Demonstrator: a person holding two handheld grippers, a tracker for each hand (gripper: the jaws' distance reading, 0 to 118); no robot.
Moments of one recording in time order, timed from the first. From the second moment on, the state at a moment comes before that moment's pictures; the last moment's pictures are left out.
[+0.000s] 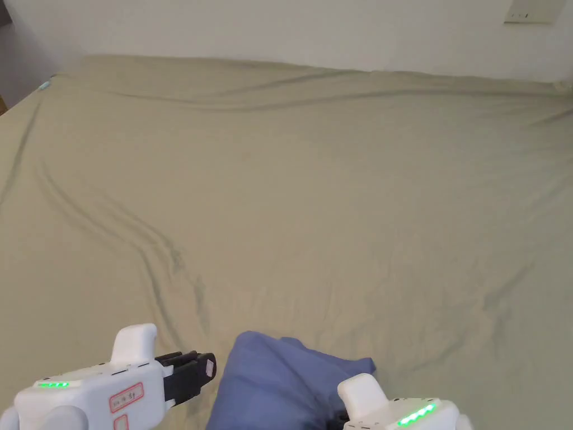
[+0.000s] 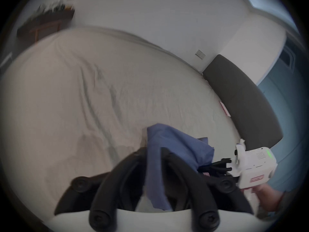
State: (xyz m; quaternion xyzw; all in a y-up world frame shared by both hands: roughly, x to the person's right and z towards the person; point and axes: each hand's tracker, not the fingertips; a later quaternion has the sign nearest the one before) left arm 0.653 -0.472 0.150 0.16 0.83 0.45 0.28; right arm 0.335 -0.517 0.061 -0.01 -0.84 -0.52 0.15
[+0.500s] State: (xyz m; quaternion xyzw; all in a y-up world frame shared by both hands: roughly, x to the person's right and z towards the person) left arm 0.621 -0.585 0.208 0.46 0.57 0.60 0.33; right arm 0.320 -0.511 0.064 0.02 -0.83 -0.53 0.18
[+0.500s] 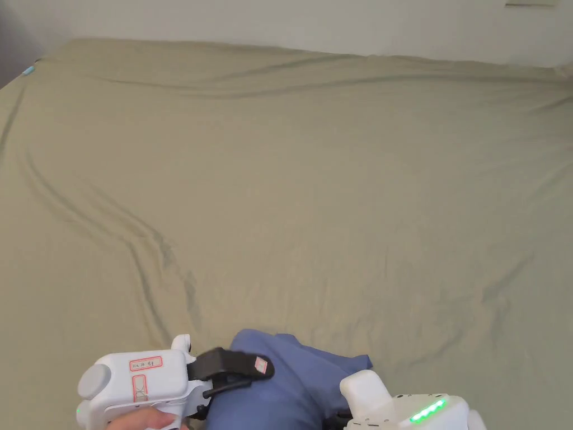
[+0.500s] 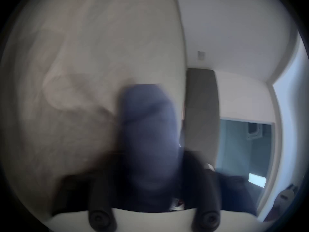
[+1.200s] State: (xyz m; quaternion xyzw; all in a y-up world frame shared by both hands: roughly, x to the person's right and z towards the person) left arm 0.600 -0.455 0.144 -0.05 0.84 0.49 0.22; right arm 0.327 -0.322 0.039 -0.11 -0.96 -0.26 -0.03
